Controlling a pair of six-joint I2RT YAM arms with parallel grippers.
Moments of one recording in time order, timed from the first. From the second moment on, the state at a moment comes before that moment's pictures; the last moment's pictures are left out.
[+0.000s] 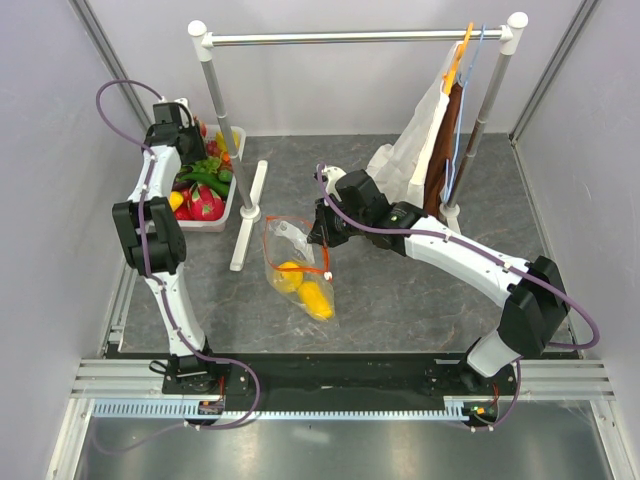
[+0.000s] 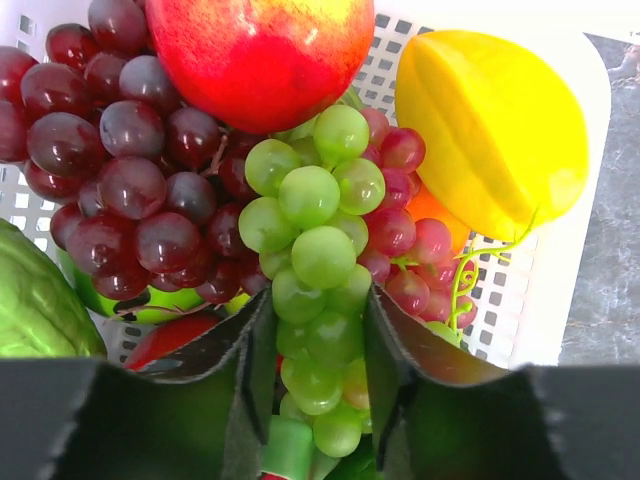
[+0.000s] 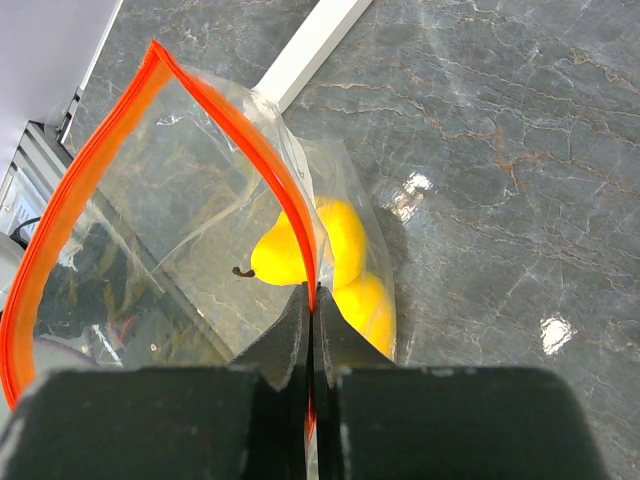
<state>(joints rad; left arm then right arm) 0.14 2.17 1.94 -0.48 0.05 -0.08 0.81 1.58 1.34 -0.37 -0.20 0.44</state>
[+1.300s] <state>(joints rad) 0.16 1.04 1.40 -0.49 0.33 -0.07 0.81 1.57 1.30 -0.34 -0.22 0.44</state>
